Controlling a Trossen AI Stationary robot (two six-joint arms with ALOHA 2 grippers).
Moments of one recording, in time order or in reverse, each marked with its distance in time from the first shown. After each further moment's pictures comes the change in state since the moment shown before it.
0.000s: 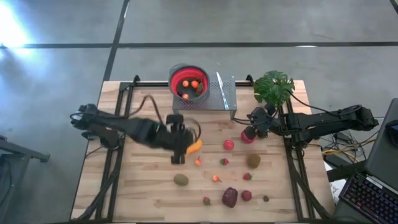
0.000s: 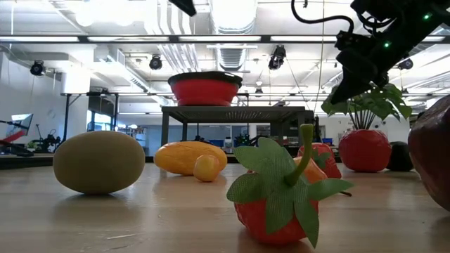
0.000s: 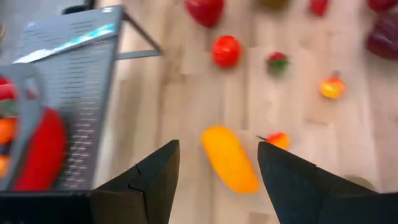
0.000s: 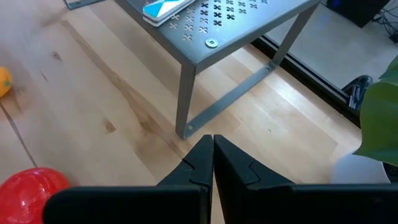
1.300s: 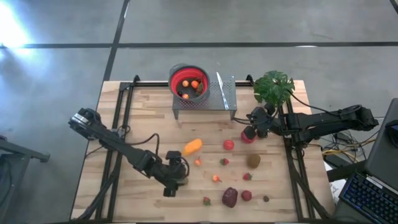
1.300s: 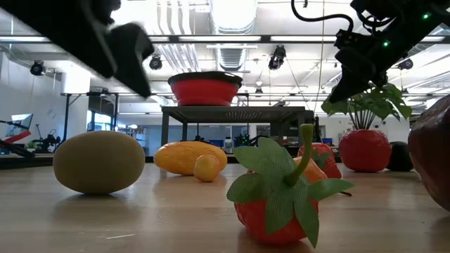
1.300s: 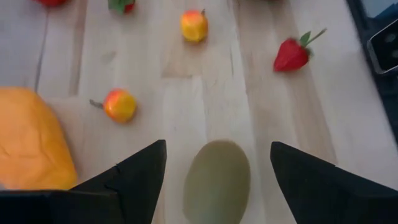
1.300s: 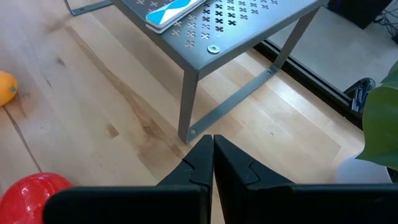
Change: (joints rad) left arm -0.234 0.003 -0.605 0.693 0.196 -0.226; right arm 0.000 0.000 0.000 0.017 0.000 -0.001
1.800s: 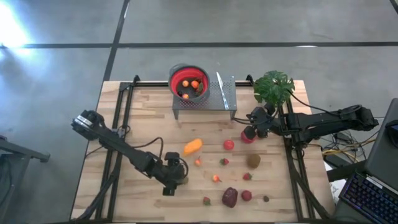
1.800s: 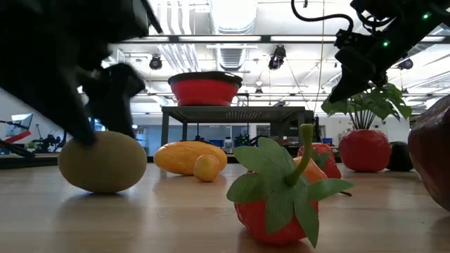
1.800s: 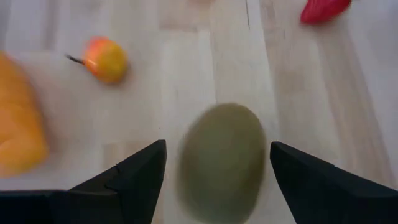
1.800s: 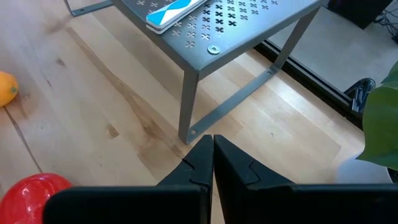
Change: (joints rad) left arm -0.001 0.058 -0.118 0.117 0.028 -0.019; right arm 0.000 0.000 0.000 0.002 0.000 0.000
